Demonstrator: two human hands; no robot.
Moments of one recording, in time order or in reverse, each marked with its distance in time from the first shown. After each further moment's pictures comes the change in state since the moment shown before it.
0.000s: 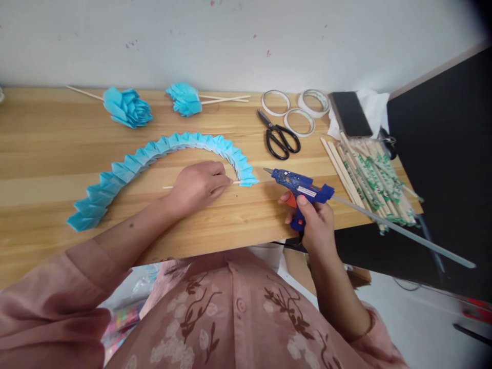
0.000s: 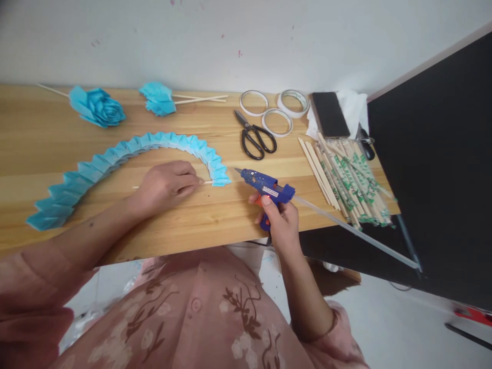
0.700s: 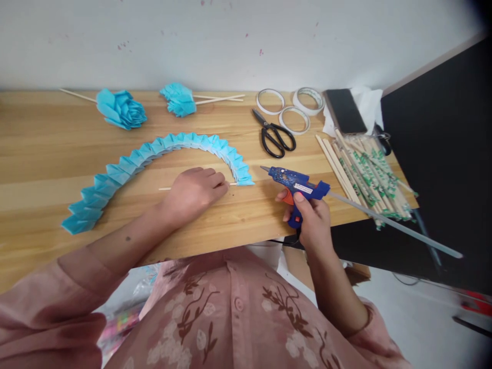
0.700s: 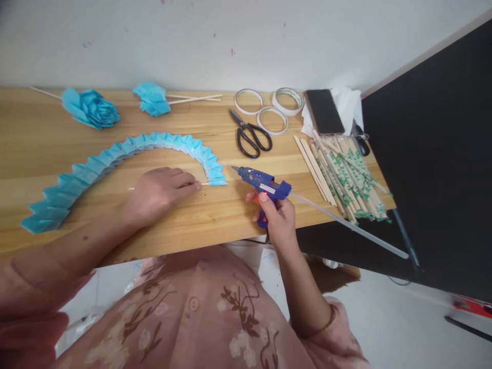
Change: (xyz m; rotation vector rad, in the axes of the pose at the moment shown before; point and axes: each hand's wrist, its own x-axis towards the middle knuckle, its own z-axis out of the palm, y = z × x) left_hand -0.002 0.015 -0.014 0.176 -0.207 0.066; right_hand 0.002 0.006 -0.005 -0.030 -0.020 0.023
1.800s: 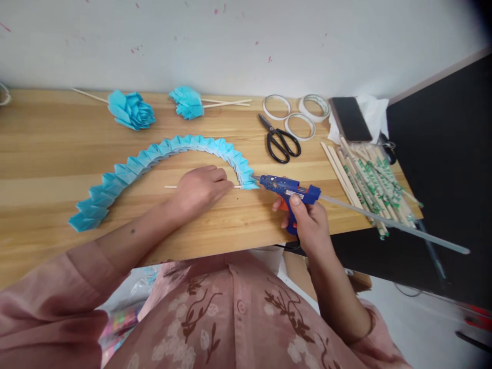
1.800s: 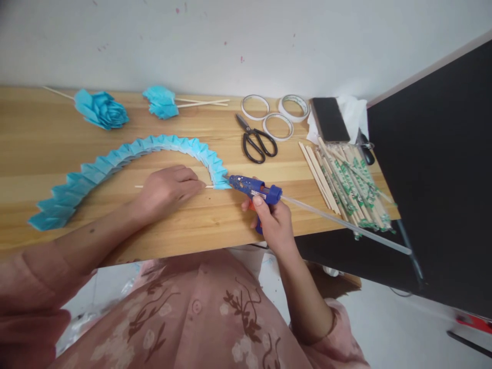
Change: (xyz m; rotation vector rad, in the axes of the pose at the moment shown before) left_hand 0.003 -0.006 0.012 -0.109 0.142 -0.090; right_hand 0.002 -0.020 0.013 -0.129 -0.101 -0.009
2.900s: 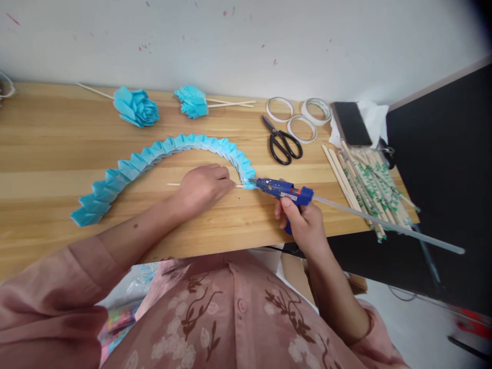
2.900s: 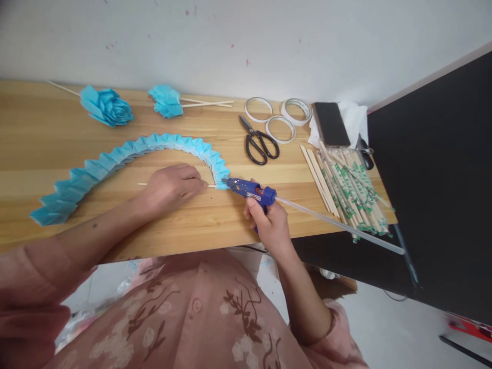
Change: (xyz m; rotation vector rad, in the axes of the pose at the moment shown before) left_hand 0.000 -0.003 0.005 0.005 0.035 0.017; right_hand 0.001 -0.003 0.005 -0.116 -0.057 -0.039
